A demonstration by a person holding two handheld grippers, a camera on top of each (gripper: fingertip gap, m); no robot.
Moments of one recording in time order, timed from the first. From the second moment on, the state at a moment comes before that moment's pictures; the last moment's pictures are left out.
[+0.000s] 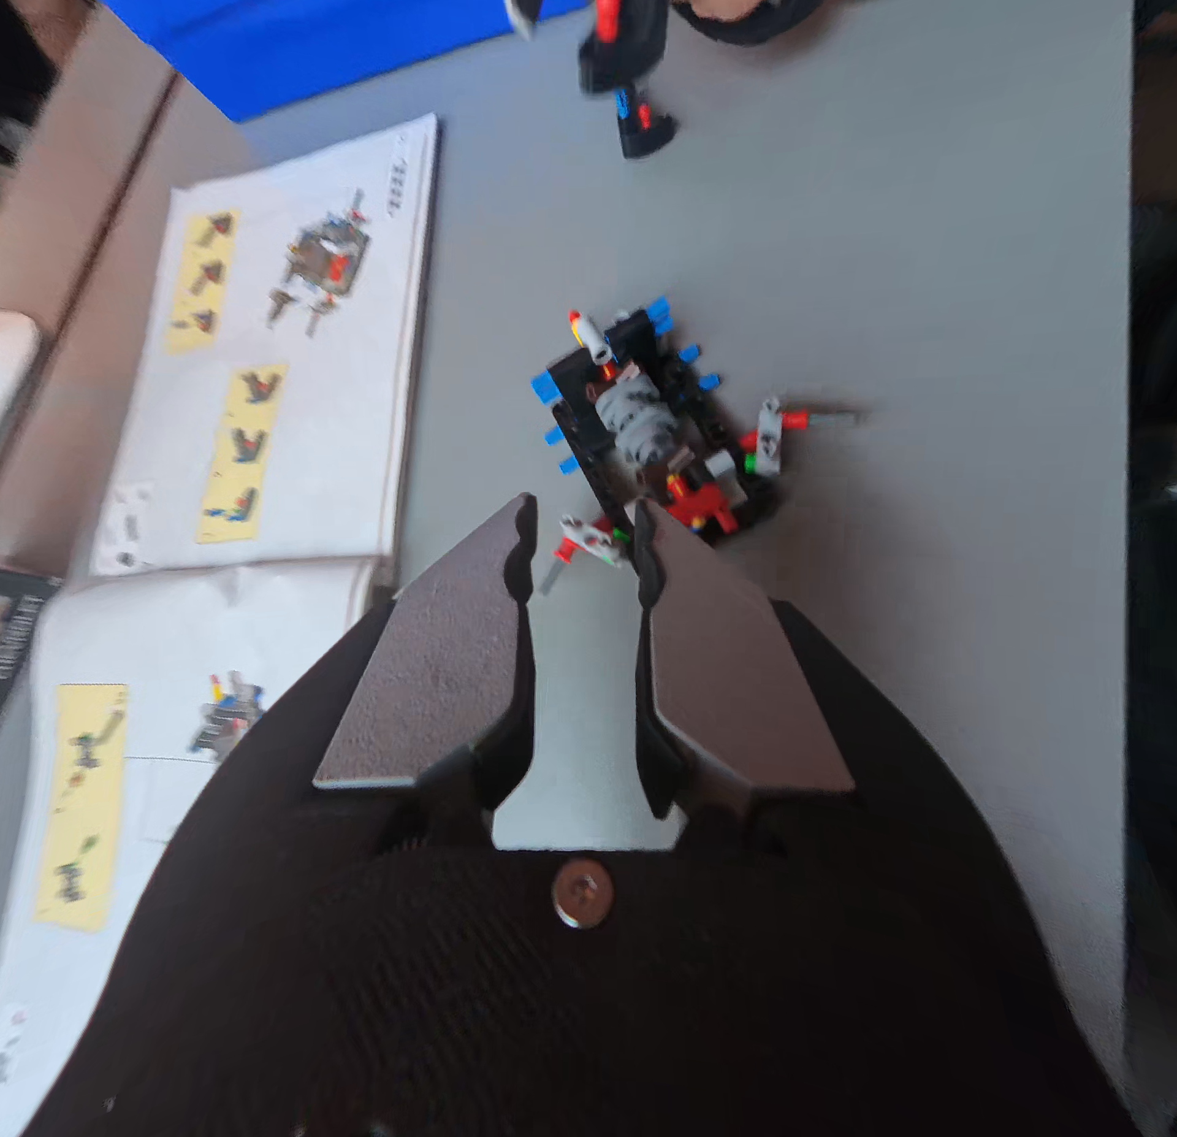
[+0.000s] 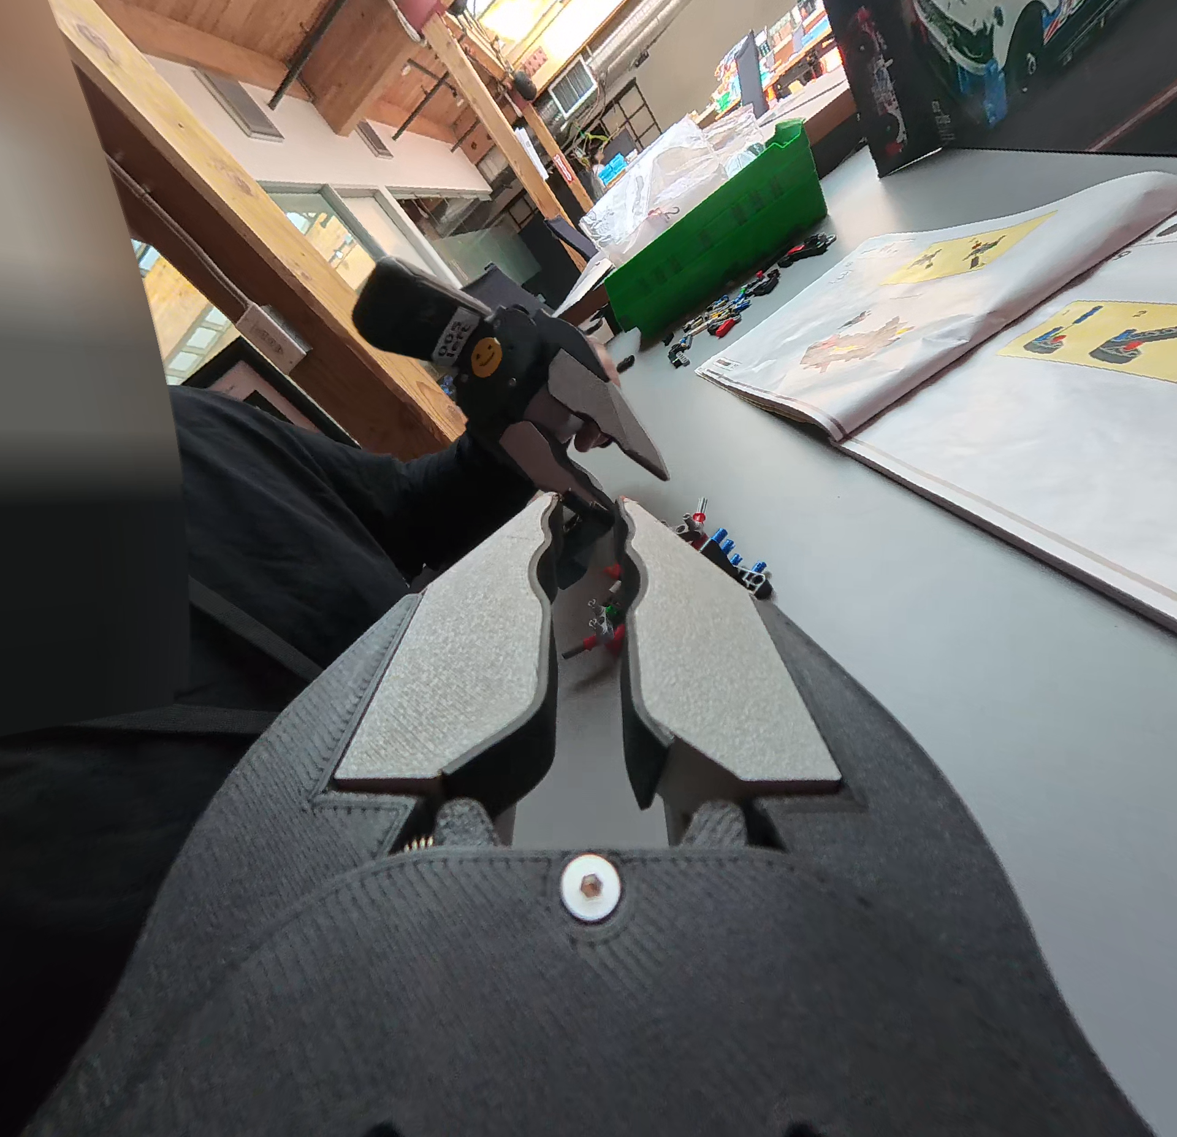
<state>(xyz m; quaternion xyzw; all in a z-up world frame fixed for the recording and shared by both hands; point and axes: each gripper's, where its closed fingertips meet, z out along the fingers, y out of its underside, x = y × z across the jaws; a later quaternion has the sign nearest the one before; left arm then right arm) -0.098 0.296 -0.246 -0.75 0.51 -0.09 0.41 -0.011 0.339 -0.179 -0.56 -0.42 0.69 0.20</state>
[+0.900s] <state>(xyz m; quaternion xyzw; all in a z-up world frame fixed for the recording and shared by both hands) -0.026 0.326 -0.220 -0.65 0.51 0.09 0.55 -0.031 0.335 -0.191 -0.61 -0.36 0.69 0.16</state>
